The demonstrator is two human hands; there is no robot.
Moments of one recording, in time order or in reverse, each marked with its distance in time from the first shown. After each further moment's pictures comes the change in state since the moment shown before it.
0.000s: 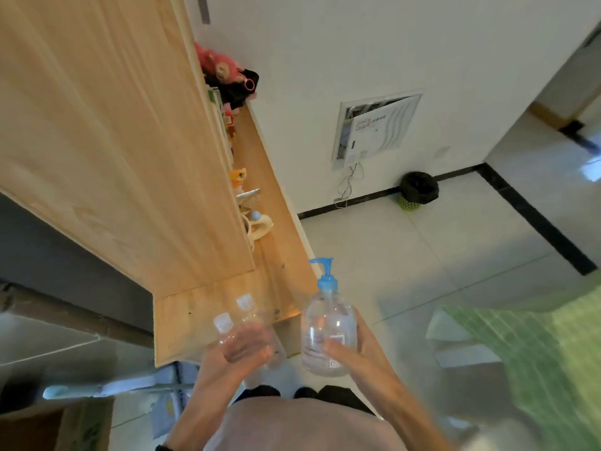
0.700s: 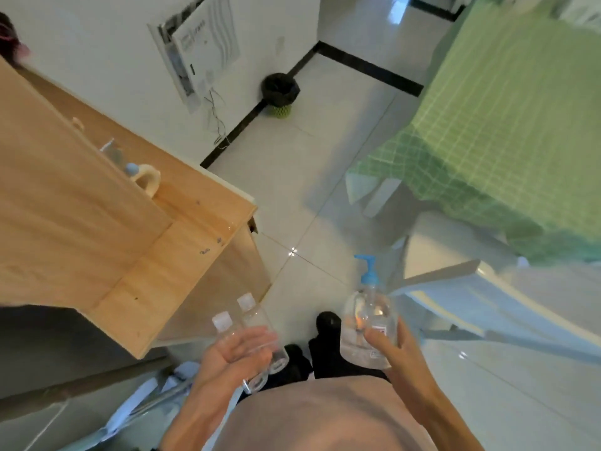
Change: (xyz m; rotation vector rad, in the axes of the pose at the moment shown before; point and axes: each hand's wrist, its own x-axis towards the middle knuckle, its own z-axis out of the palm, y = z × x) left_hand -0.044 -0.051 -0.070 0.310 -0.638 -0.255; right_hand -0.202 0.144 0.109 0.394 0.813 0.042
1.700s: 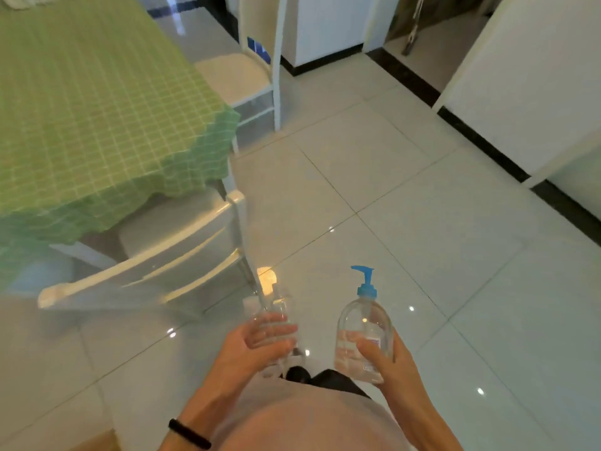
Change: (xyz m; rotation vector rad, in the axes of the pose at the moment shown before) left_hand -0.089 -0.157 0.498 0.777 -1.005 -0.107; right_hand -0.342 0.168 -0.318 0.629 1.033 0.078
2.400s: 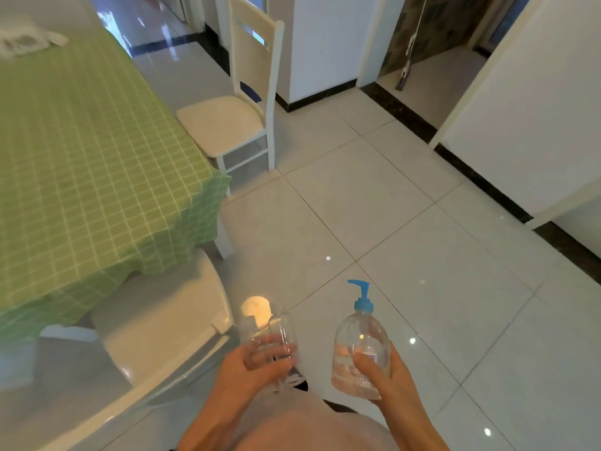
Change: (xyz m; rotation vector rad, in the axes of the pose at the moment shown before) left_hand 0.195 0.122 -0.029 -0.035 0.031 -0.051; right_hand 0.175 -0.160 0.042 0.023 0.009 0.035
